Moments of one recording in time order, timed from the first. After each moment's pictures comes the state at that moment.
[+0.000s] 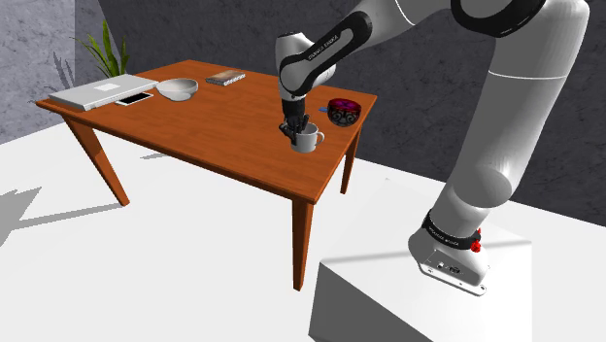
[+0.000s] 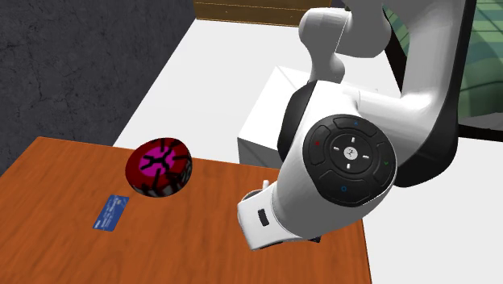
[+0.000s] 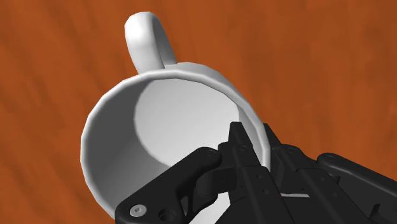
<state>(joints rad) -0.03 0.15 0.05 -2.12 -0.07 2.21 0.13</state>
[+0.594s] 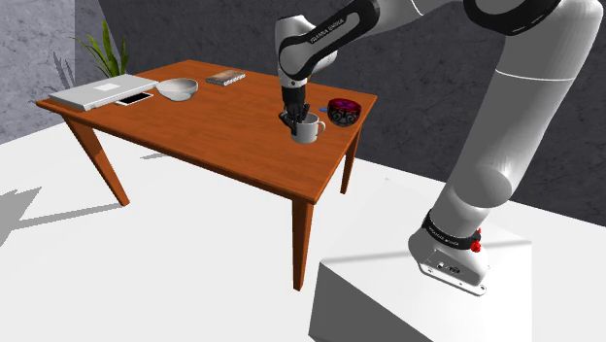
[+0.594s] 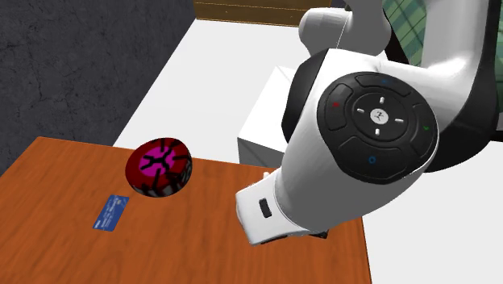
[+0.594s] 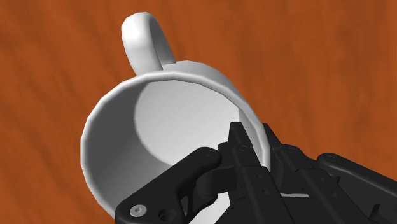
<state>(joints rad) -0.03 0.09 0.05 -2.08 -0.06 2.11 0.12</state>
